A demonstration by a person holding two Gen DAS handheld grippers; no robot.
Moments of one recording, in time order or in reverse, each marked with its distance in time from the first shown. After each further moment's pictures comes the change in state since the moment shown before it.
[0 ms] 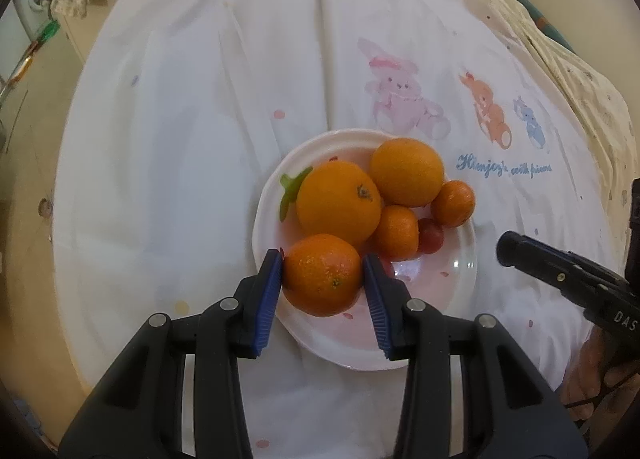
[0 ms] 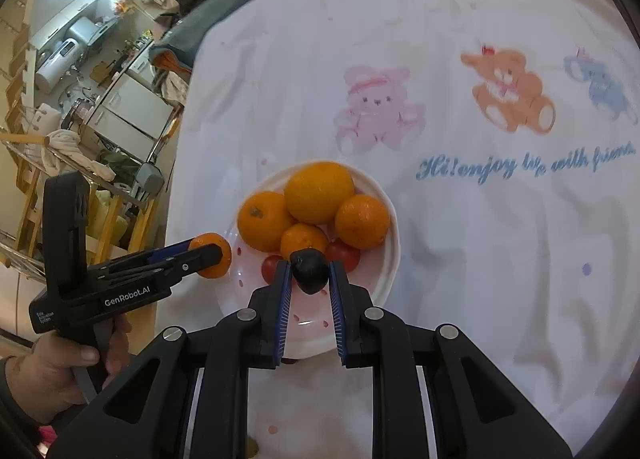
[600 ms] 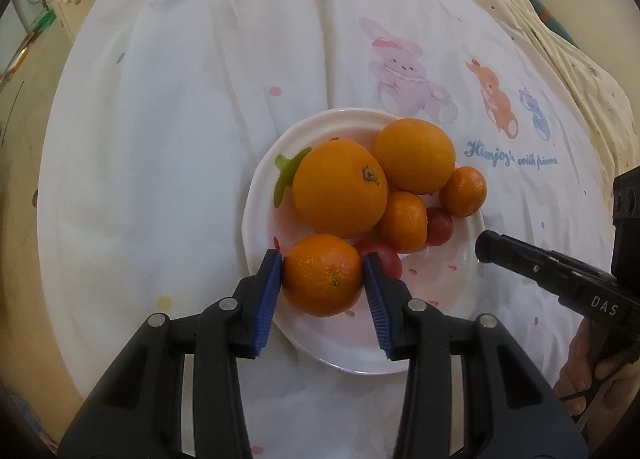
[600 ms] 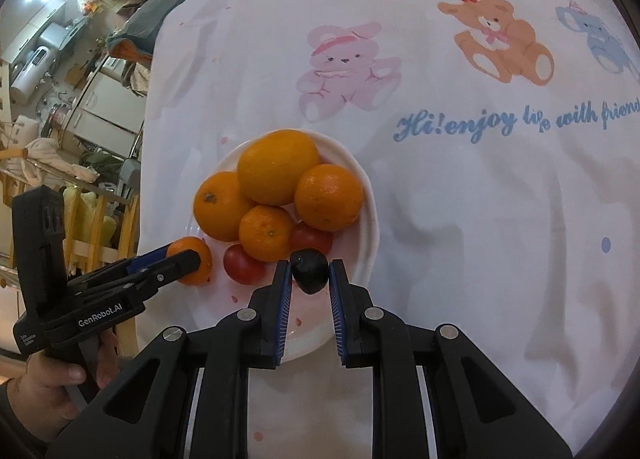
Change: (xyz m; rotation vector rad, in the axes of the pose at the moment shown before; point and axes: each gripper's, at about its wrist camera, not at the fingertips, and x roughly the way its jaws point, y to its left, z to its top) left arm 0.018 0.002 -0.005 -0.006 0.040 -0.007; right arm 0.023 -0.023 -0.003 0.081 0.069 -0.041
